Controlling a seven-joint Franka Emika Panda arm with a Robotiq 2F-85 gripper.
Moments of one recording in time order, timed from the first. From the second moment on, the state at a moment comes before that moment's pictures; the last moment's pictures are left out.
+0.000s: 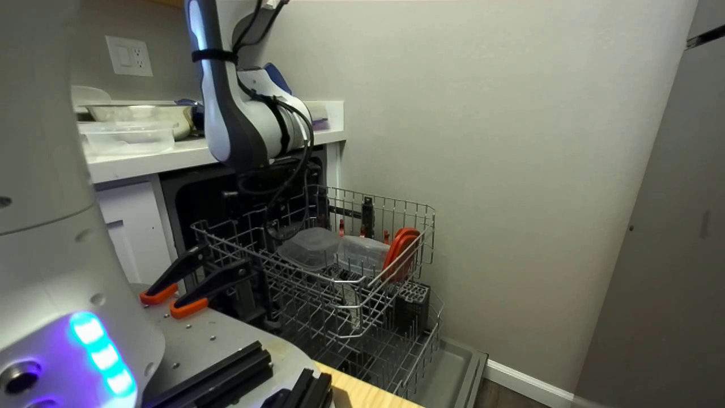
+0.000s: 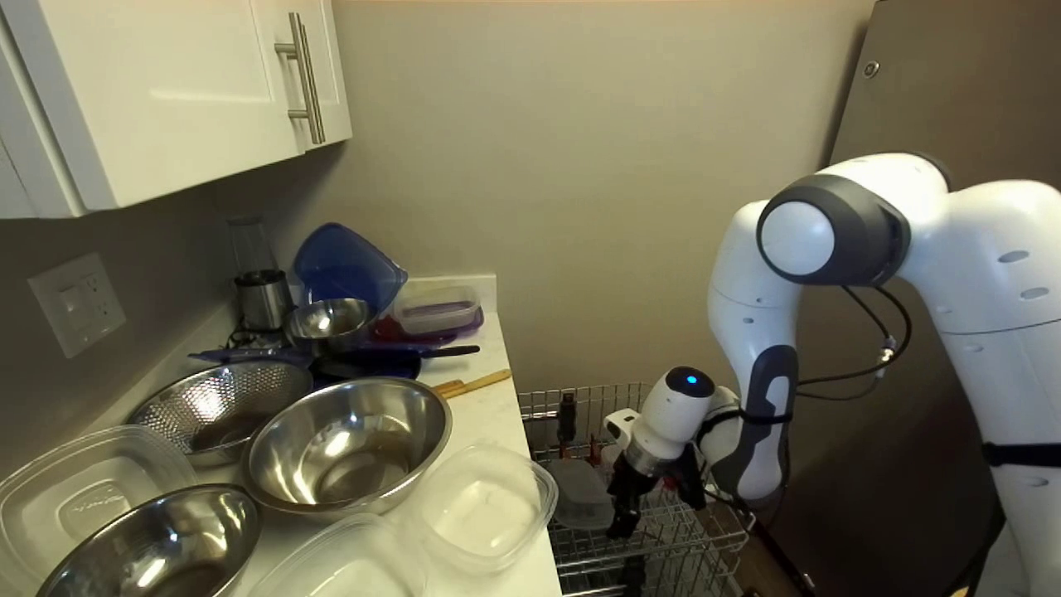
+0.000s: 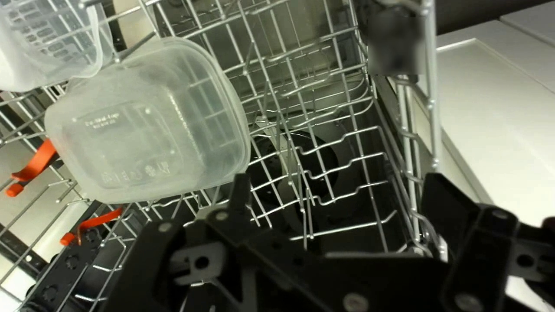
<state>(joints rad) 0.42 0.61 -0.21 -2.42 -1.18 3.45 0.33</state>
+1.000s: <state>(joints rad) -0.01 0.47 0.09 -2.48 -1.32 3.45 0.40</state>
